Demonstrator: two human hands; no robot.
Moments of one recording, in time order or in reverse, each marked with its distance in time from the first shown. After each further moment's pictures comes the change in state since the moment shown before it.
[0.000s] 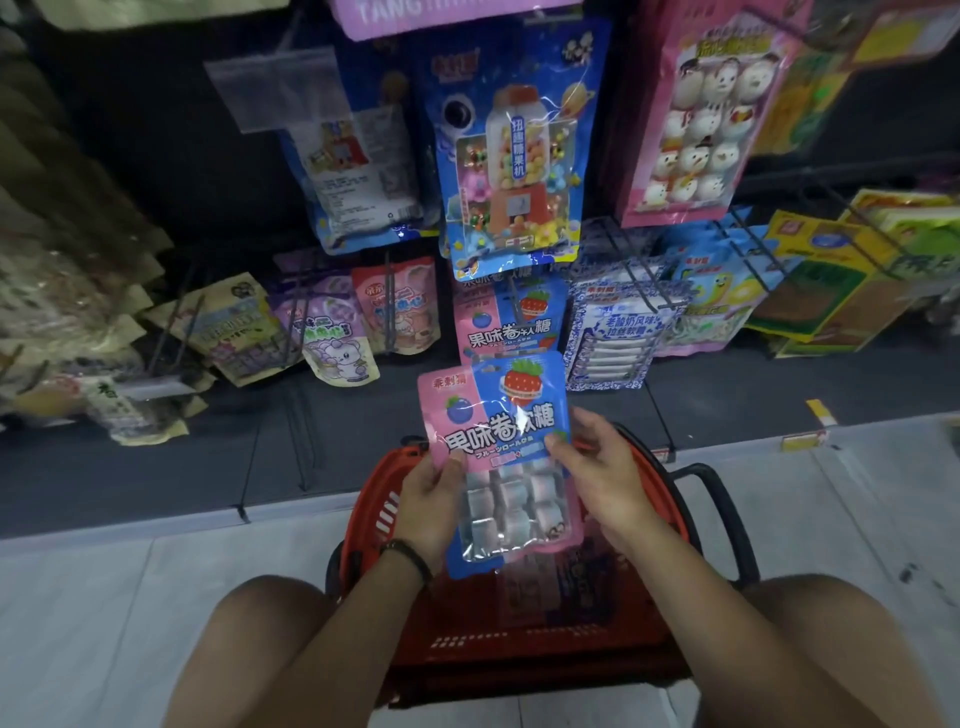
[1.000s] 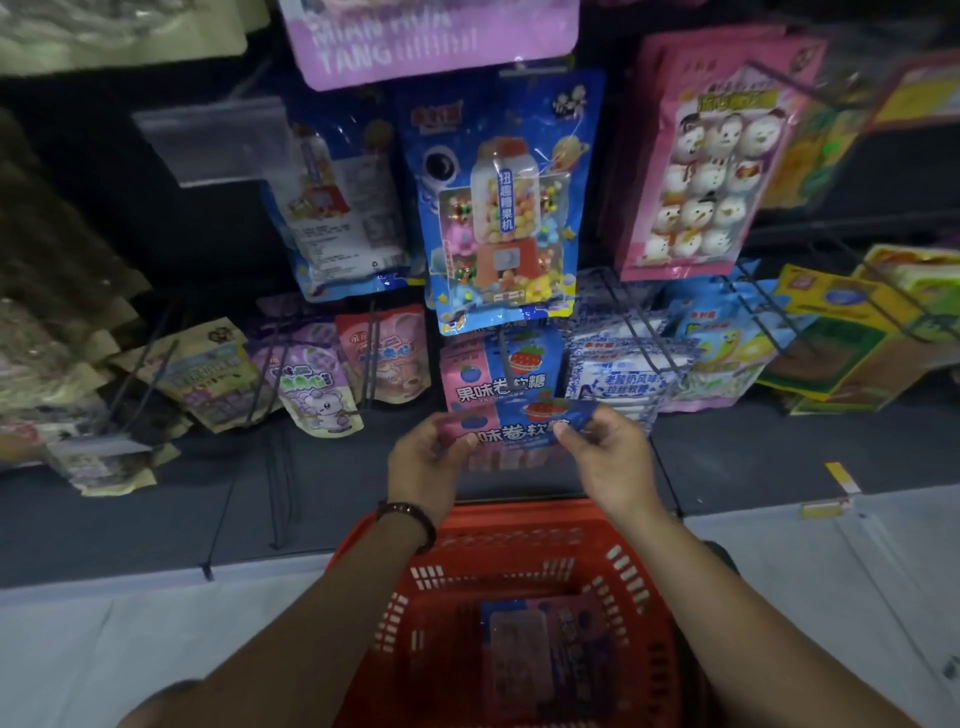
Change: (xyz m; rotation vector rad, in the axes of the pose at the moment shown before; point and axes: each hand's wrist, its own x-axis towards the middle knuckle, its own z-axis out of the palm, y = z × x) left_hand 0.101 0.047 0.036 0.184 0.074 0.248; right_hand 0.108 -0.031 -0.017 -0.368 0.105 -0.230
